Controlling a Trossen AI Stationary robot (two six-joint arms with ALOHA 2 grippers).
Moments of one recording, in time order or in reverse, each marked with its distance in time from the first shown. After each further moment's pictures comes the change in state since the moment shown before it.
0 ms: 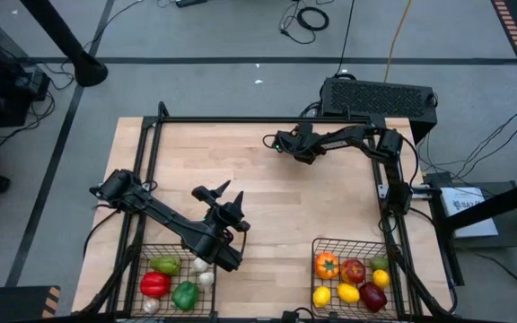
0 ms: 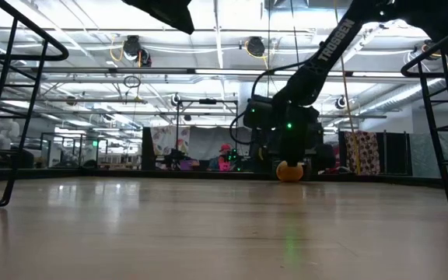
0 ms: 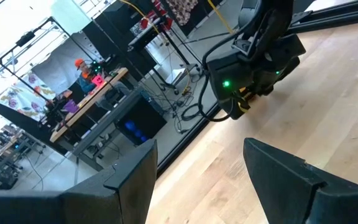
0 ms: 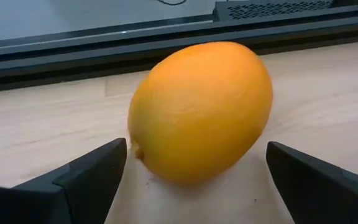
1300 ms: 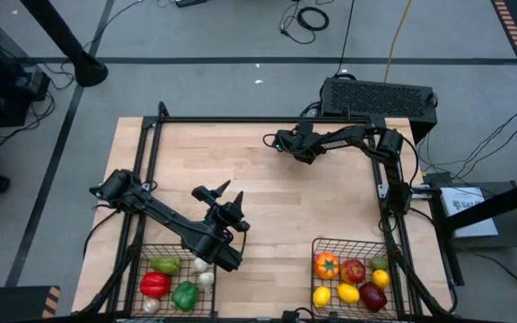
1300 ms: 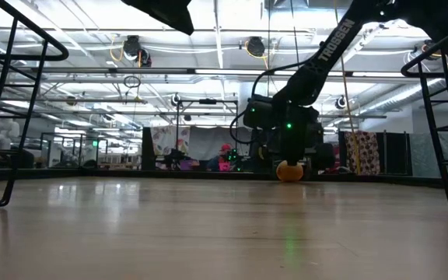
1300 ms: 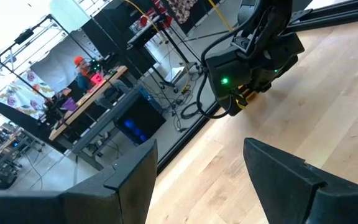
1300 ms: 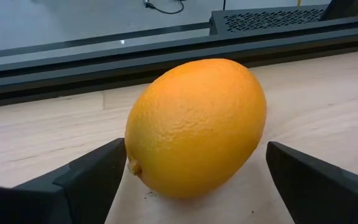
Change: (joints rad) left arm 0.000 0.000 0.000 0.001 0.008 -0.002; right arm 0.000 0.000 0.000 0.008 0.032 0.002
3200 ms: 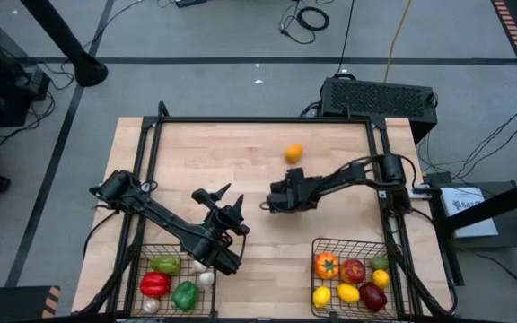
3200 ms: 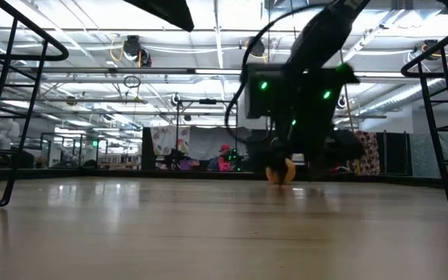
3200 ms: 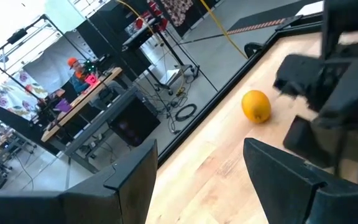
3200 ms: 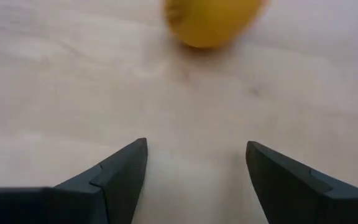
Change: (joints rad) left arm -0.022 0.000 0.000 0.025 0.001 0.001; right arm 0.502 -0.032 0.000 -0.374 -0.073 0.278
